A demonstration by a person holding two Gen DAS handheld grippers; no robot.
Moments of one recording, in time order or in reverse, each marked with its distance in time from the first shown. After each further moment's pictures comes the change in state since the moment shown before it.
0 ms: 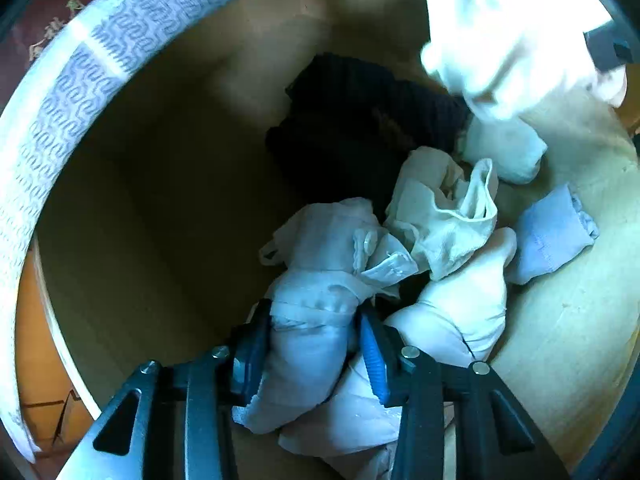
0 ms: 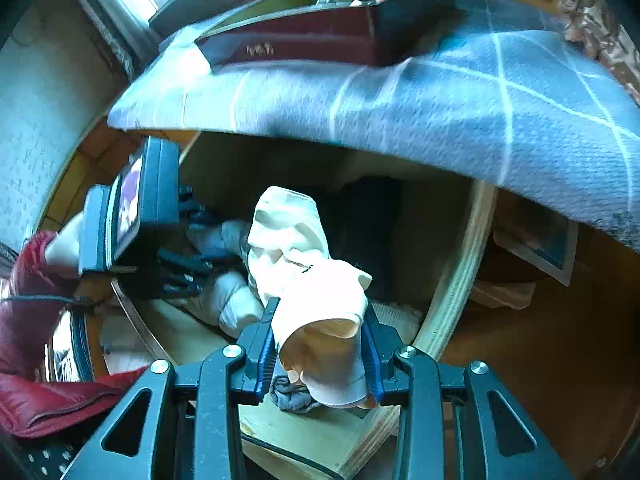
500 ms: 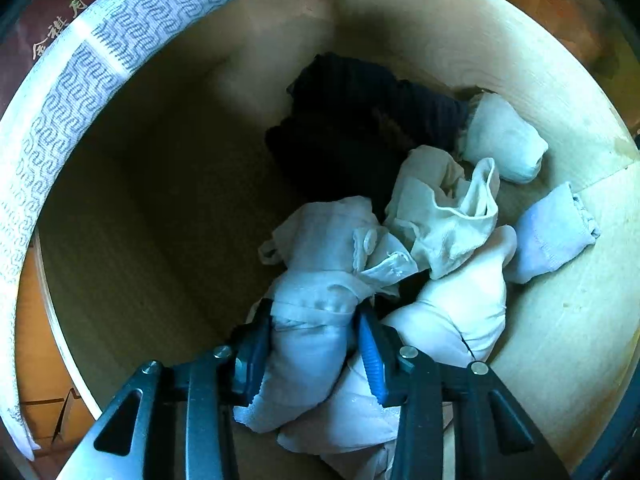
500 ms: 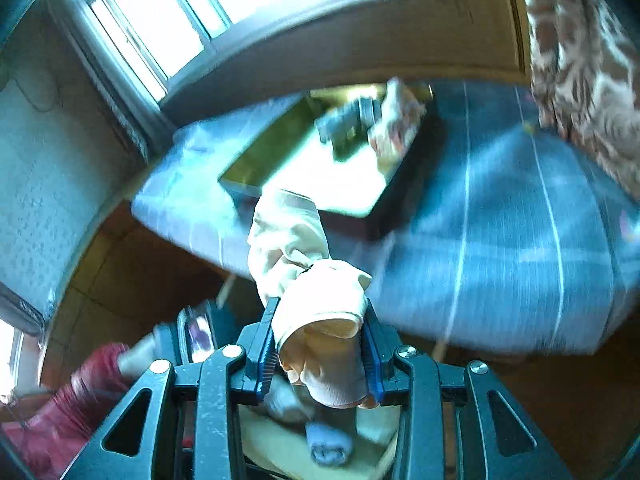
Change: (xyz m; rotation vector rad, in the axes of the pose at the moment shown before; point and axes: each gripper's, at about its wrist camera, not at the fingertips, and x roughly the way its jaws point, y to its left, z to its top) left arm -0.005 0.004 -0.001 0.000 0.000 -0.001; right arm -0.101 -0.013 0.094 0.076 -0.246 0.055
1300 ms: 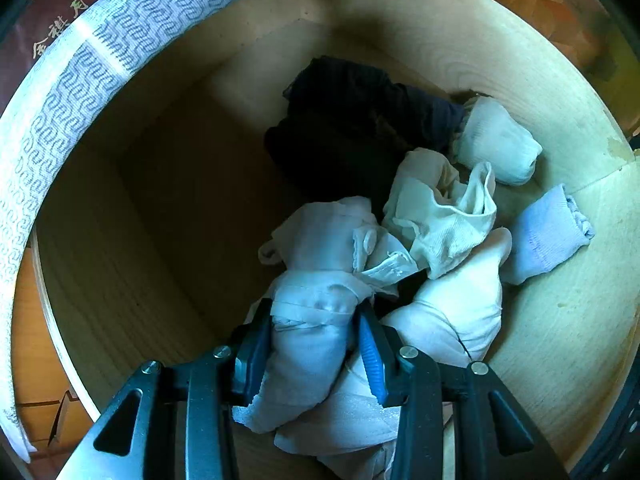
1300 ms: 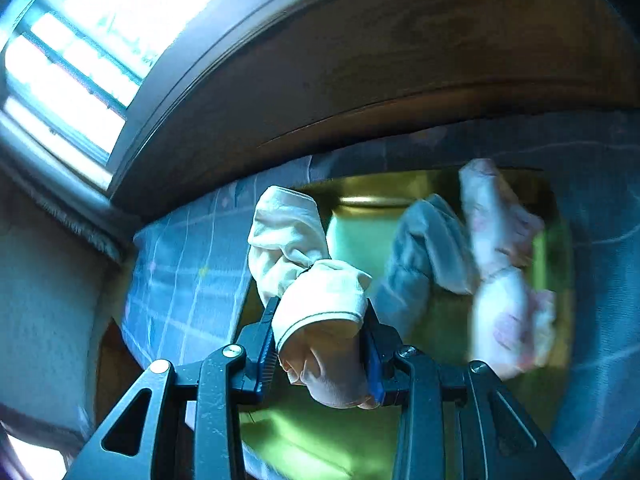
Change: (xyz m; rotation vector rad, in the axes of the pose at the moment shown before) left arm -0.001 0.003 -0.001 -0.003 -0.010 -0.020; right arm 0.202 0.020 0.220 0.332 -0.009 0.003
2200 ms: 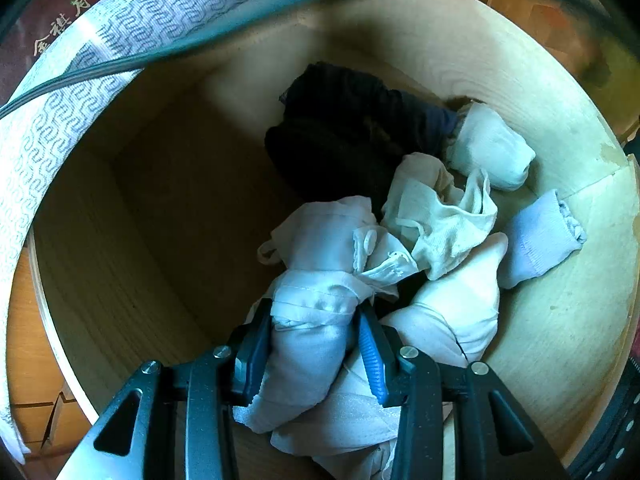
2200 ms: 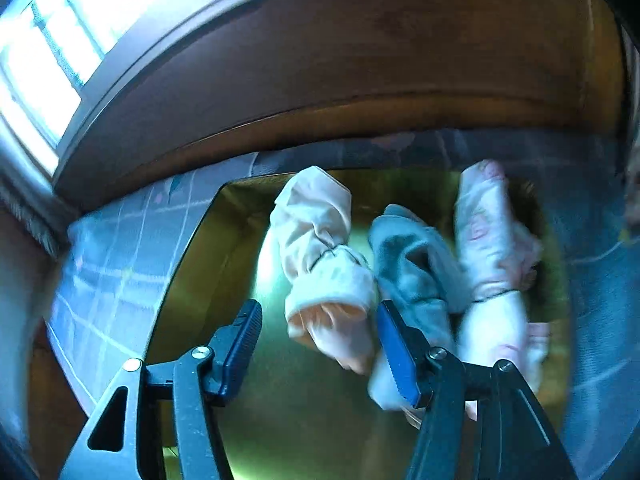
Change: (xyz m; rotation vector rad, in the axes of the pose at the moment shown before) left arm 0.002 0.009 -0.003 -0.007 -0.016 -0.021; right arm 0.039 0.013 -0.025 -0.154 -0.108 -0.276
